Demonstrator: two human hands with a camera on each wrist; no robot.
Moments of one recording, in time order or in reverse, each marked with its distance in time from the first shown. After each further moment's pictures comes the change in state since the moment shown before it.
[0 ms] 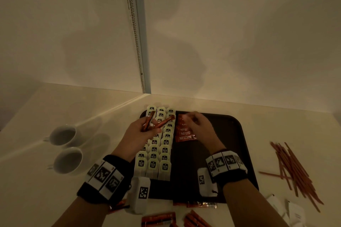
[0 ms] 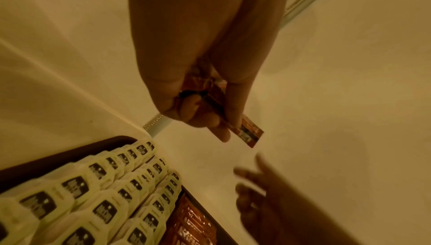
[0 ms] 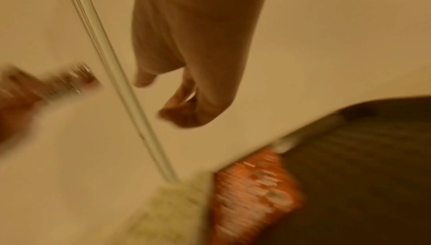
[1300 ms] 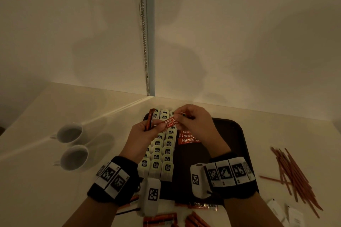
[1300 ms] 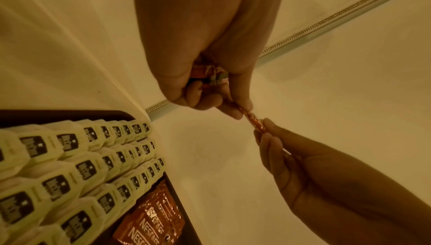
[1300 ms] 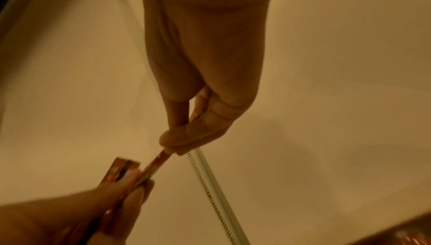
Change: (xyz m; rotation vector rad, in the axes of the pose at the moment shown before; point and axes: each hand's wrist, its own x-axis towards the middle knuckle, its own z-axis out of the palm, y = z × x) left_hand -0.012 0.005 0.009 -0.291 0.103 -0.001; right_hand -0.033 -0.082 0.014 0.112 -0.052 -0.149
